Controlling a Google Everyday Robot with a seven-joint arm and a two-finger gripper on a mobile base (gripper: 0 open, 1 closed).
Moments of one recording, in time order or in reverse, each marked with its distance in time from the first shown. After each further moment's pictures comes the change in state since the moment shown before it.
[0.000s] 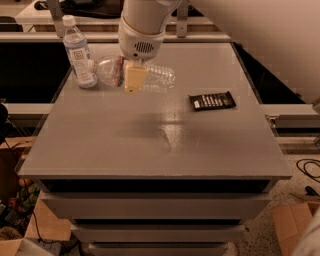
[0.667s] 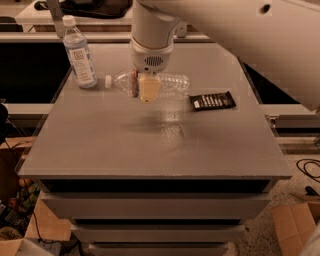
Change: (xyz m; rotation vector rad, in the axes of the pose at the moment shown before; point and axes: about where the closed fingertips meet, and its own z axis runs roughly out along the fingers) arm 0.042 0.010 0.019 -0.017 0.160 0.028
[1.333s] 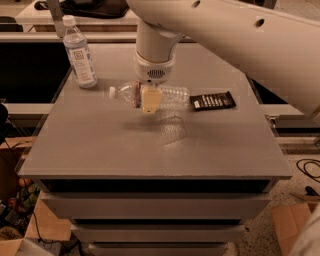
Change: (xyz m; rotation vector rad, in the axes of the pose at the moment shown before) arm 0.009 0.010 0.031 -0.050 -0.013 0.019
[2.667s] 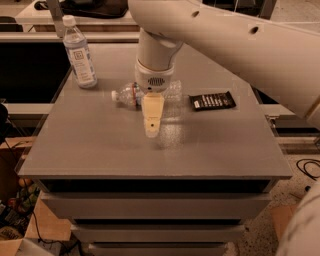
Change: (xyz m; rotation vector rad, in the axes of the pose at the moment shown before) arm -0.001 0.008 0.022 -0.056 -0.032 0.007
